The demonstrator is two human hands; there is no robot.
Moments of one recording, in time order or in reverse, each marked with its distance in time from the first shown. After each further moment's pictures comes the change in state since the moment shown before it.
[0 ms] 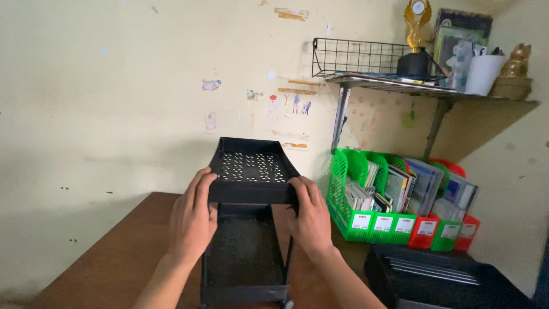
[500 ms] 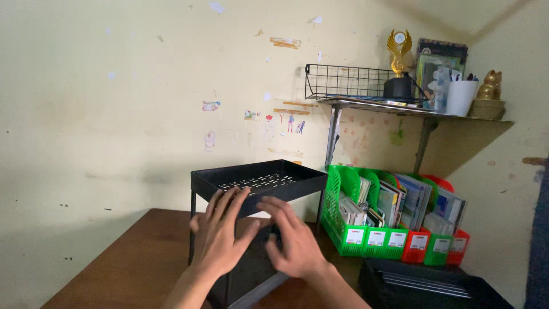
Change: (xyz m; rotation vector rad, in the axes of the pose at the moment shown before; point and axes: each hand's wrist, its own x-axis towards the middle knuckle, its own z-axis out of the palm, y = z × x) left_hand 0.001 0.060 -0.003 -0.018 -0.158 0.004; right_hand -0.001 -0.040 -0.041 0.278 -0.282 -0.225
